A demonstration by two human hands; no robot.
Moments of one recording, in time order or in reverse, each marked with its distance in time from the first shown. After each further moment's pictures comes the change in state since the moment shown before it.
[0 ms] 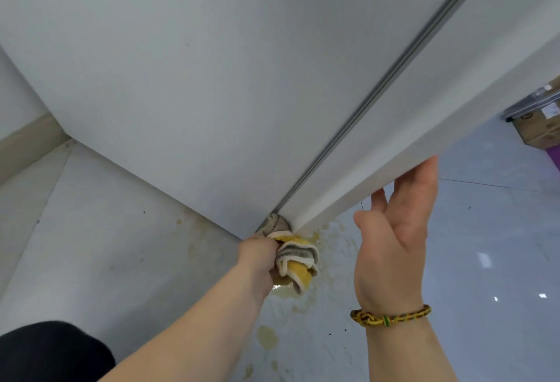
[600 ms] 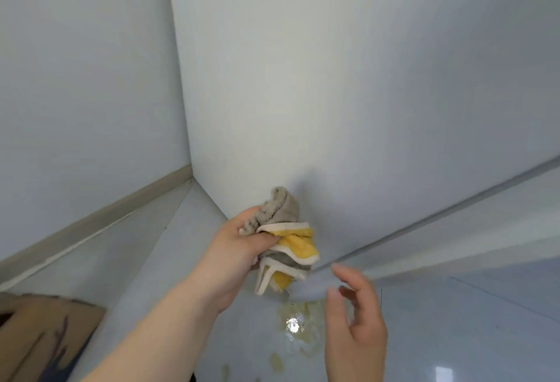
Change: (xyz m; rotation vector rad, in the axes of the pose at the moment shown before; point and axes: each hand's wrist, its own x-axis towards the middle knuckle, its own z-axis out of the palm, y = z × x) left_hand -0.275 0.165 -0.060 -0.078 -0.147 0.570; right_hand -0.009 -0.175 0.043 -0.273 -0.213 0.184
